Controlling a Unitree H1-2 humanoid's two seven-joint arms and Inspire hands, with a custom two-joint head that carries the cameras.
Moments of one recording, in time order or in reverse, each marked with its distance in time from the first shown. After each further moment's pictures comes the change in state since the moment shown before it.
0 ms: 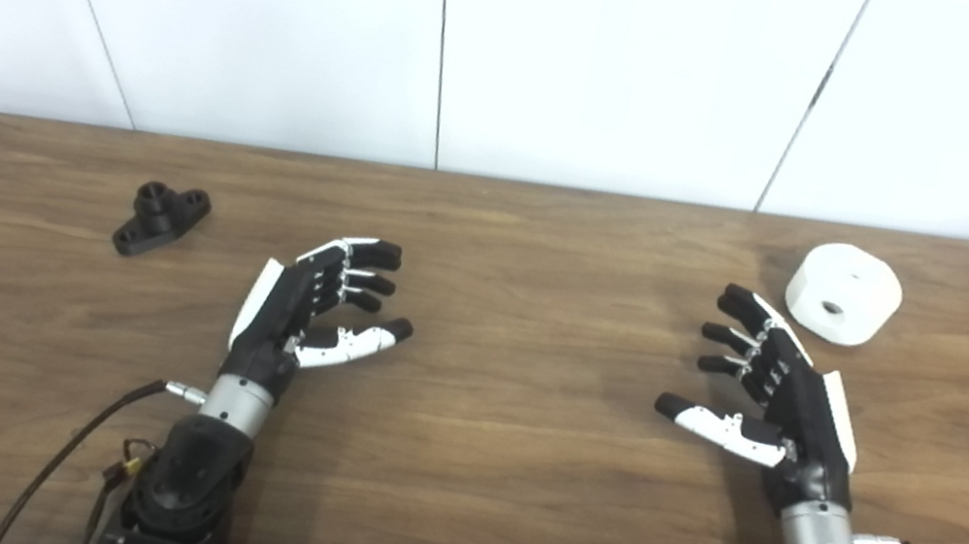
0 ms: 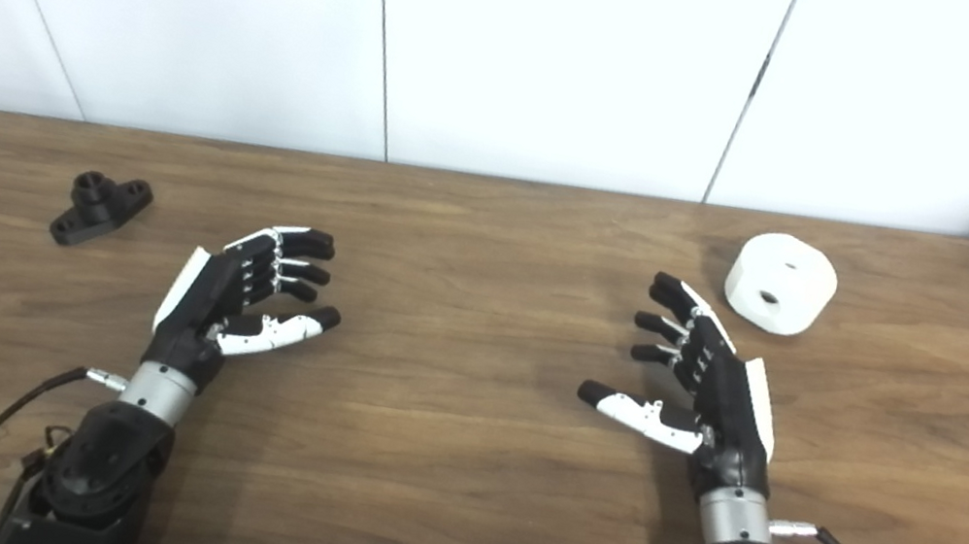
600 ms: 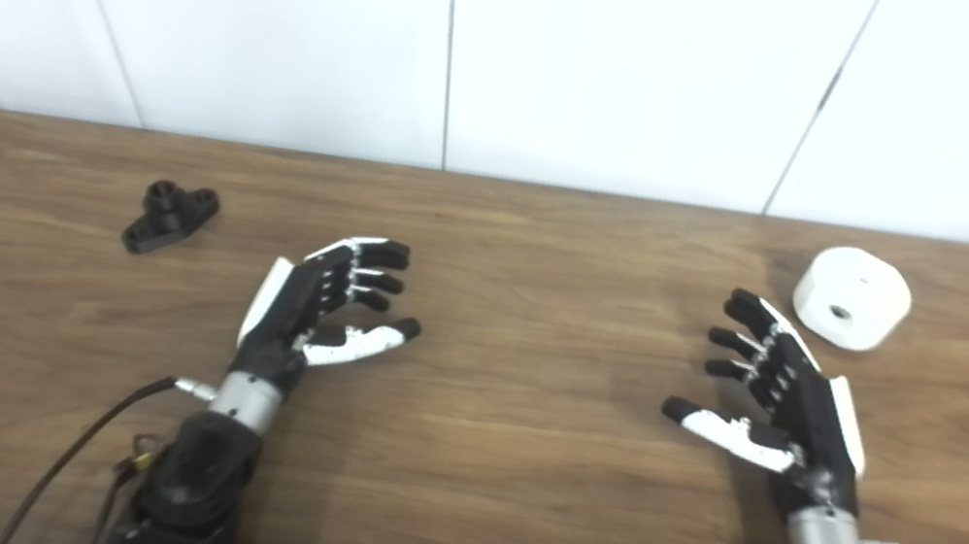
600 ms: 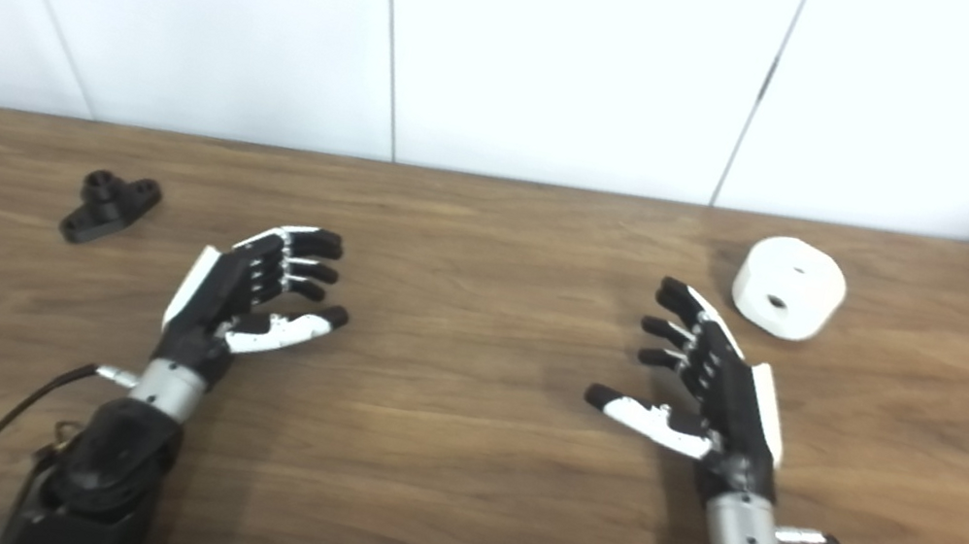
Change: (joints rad) left arm -0.015 -0.010 0.000 0.023 -0.004 -0.001 -0.001; right arm -0.003 -0.005 -0.004 0.024 0.022 -0.010 0.010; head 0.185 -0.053
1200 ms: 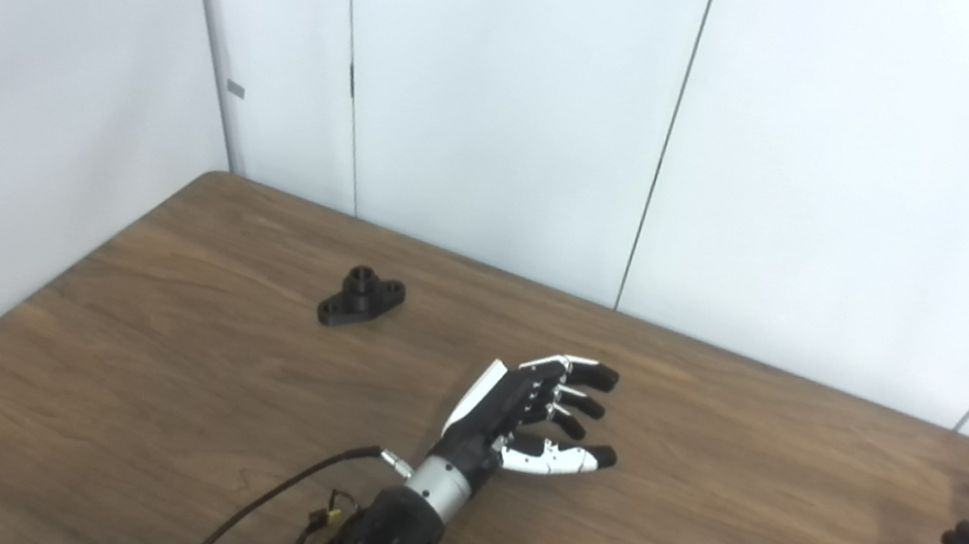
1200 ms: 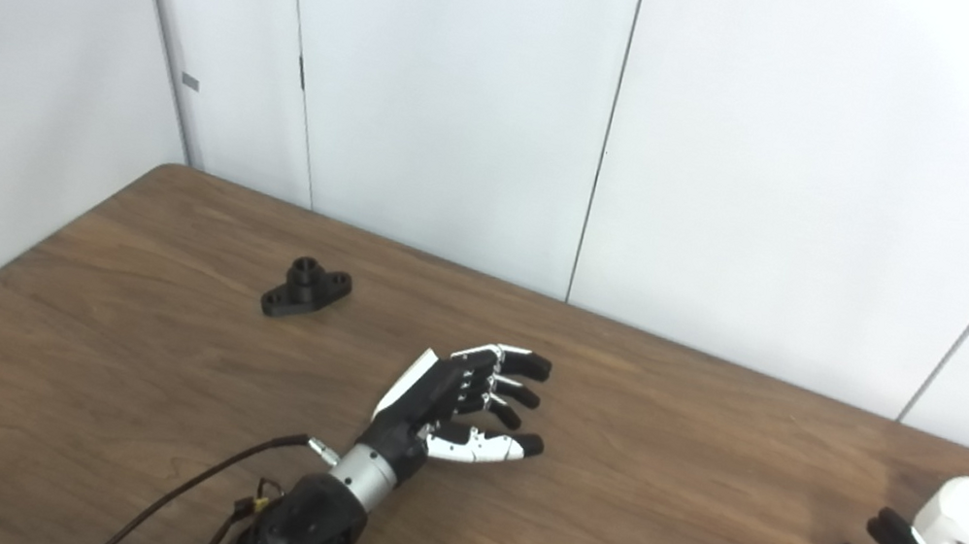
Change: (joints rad) left arm -0.047 -0.069 -0.022 0.073 0.009 -0.030 0.020; right arm -0.006 -0.044 -0.047 0.032 0.063 0.005 0.021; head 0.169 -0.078
